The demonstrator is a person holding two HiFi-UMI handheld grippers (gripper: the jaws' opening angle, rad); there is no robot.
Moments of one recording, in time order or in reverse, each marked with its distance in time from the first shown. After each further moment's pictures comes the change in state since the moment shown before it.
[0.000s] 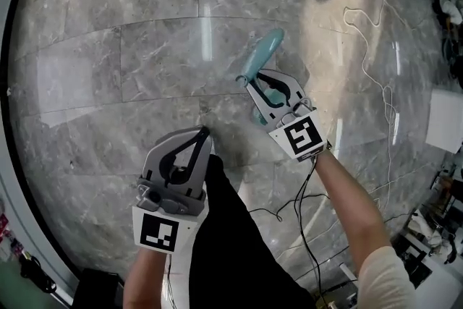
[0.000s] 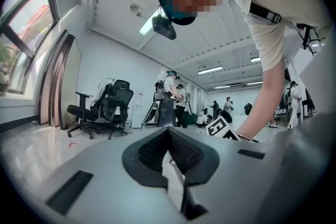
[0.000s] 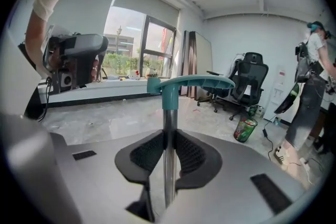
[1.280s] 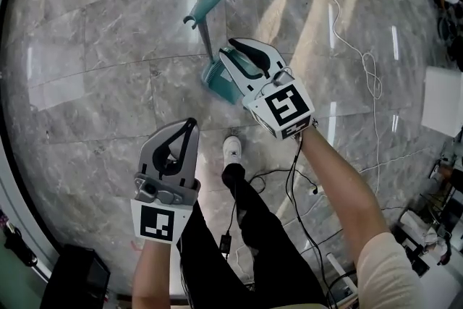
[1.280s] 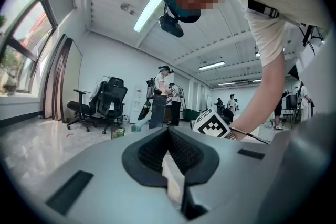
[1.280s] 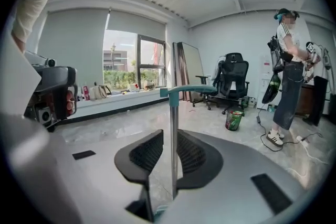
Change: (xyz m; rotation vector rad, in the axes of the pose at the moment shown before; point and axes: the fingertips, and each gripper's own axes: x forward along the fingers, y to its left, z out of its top) left arm 0.050 -0.292 -0.013 -0.033 0.048 0.083; right arm -0.236 -0.059 -0.084 0.144 -0.082 0.022
